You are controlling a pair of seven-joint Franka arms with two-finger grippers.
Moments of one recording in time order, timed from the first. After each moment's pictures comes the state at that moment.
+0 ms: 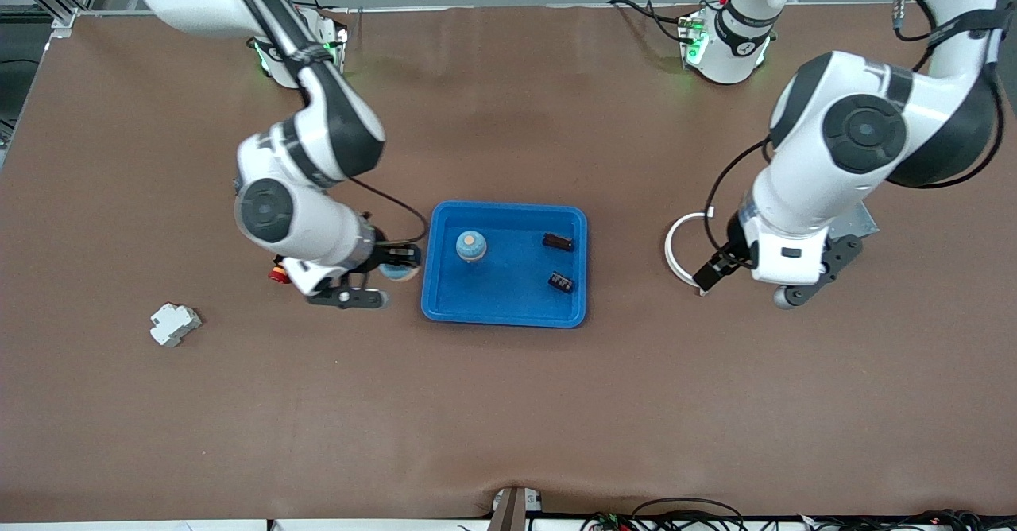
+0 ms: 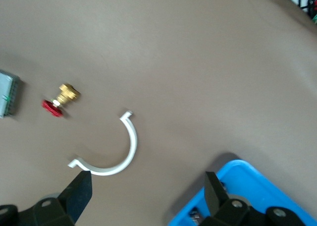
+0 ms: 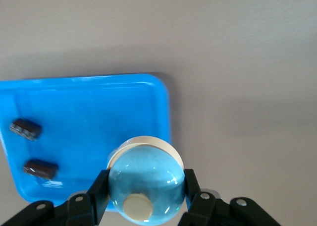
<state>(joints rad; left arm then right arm) 0.11 0.33 -0.51 -1.53 0.20 1.82 -1.03 0.38 0.51 0.12 -1.57 0.19 2.06 0.53</state>
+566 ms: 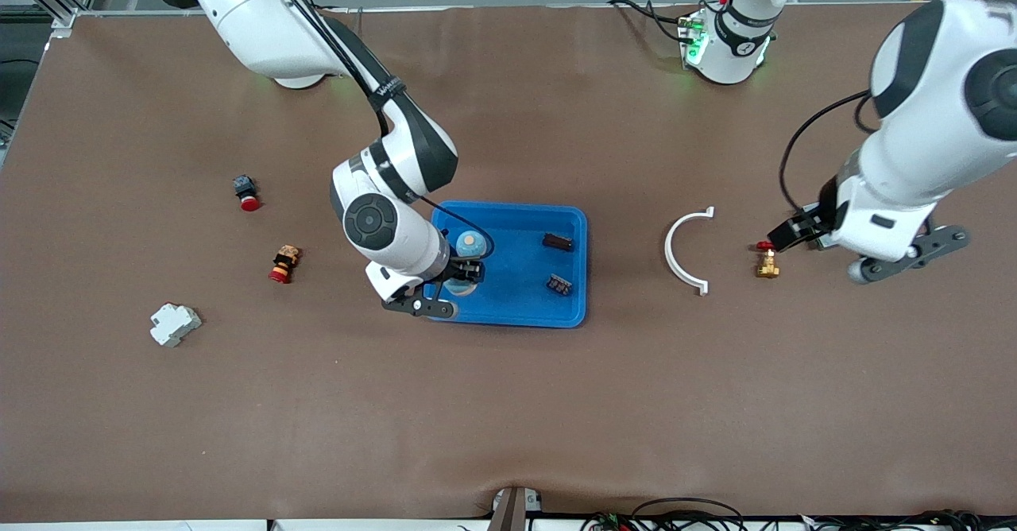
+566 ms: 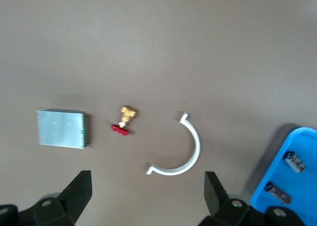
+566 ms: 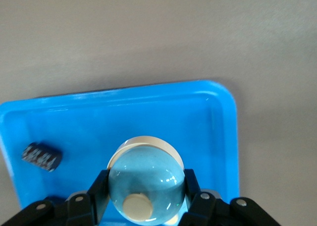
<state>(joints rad) 0.25 0.20 -0.51 -1.53 0.18 1.65 -0.58 0.48 0.69 0.10 -1.45 0.14 2.16 0.64</state>
